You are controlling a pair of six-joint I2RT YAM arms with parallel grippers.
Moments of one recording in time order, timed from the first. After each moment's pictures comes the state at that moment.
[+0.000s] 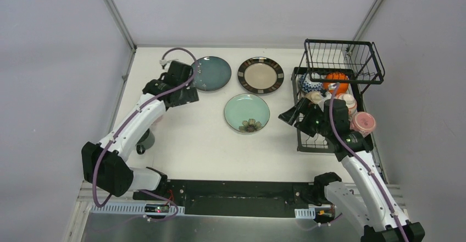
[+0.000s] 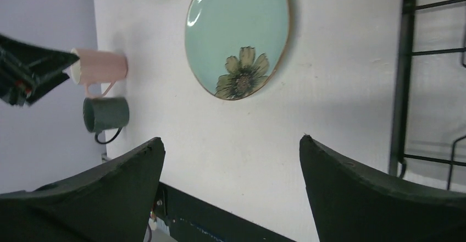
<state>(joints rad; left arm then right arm) -0.45 1.32 1.19 -0.76 -0.35 -0.55 0.25 0.74 0.71 -0.59 -0.26 0.72</state>
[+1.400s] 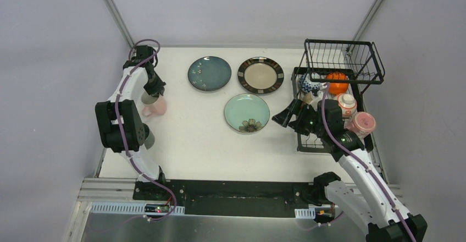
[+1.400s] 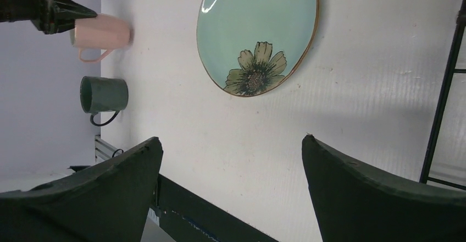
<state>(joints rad) 0.09 1.76 1.42 -0.76 -0.15 -0.59 0.36 0.76 0.67 -0.48 -0.29 0.69</state>
